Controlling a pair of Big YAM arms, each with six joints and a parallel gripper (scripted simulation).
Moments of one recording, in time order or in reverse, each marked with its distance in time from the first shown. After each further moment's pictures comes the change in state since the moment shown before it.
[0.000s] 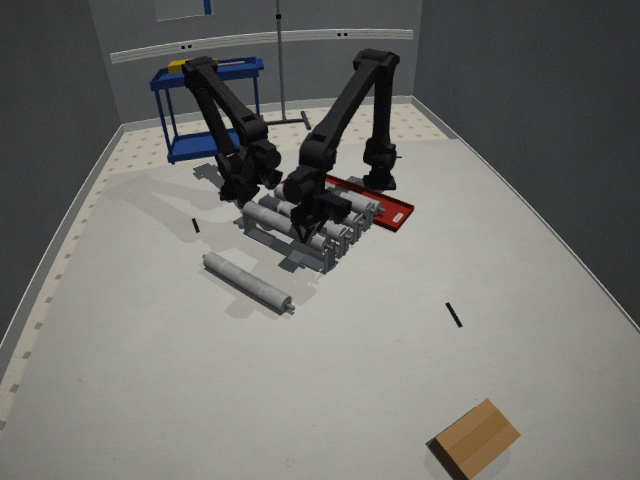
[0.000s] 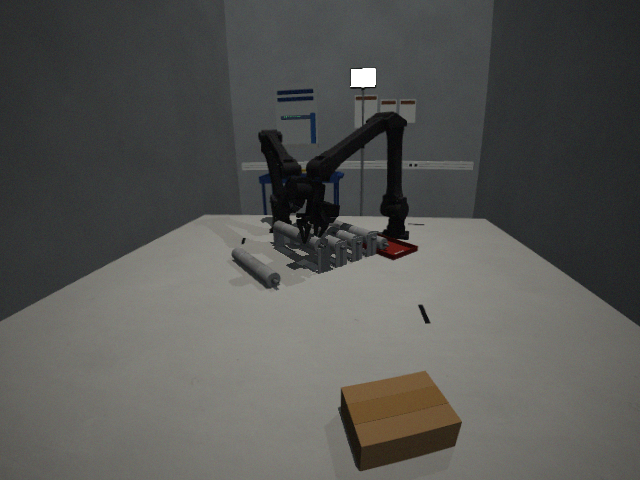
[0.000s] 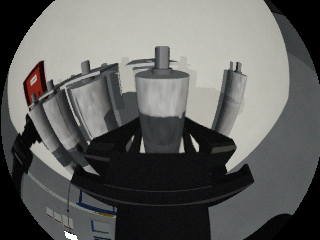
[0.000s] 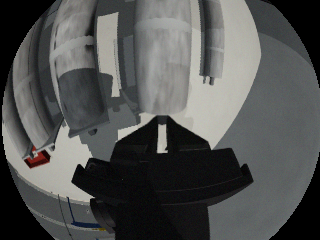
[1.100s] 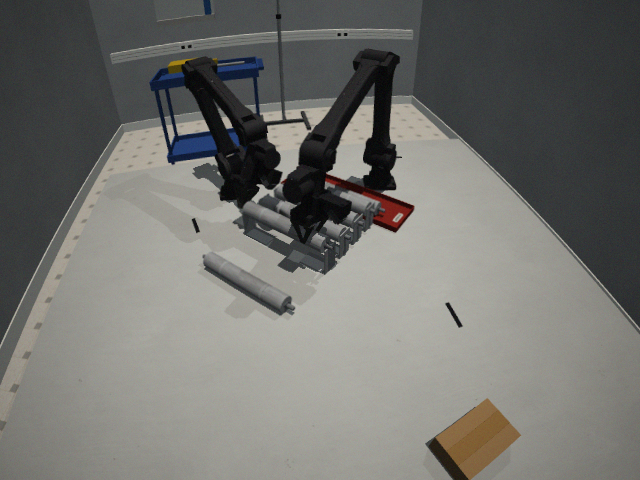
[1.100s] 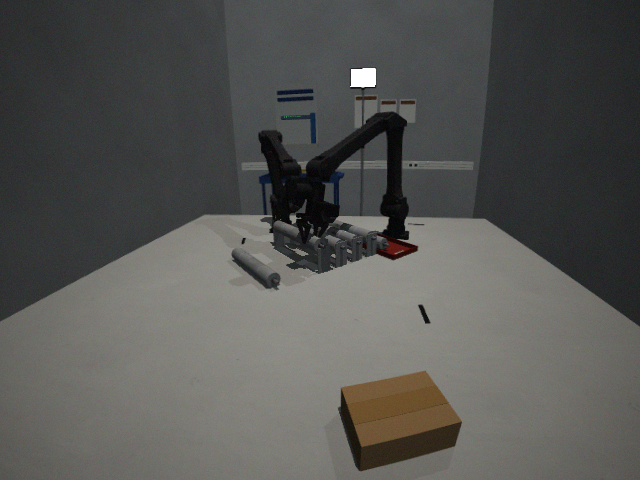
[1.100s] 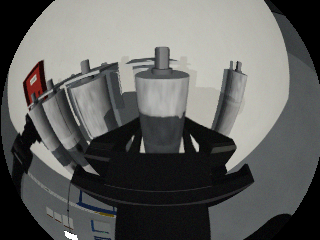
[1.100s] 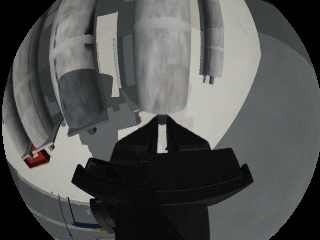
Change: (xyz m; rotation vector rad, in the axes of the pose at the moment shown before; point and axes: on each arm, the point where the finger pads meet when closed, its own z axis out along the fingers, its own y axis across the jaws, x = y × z) left arm 0.001 0.000 0.000 0.000 0.004 0.000; right arm 0.002 0.000 0.000 0.001 -0.002 0.005
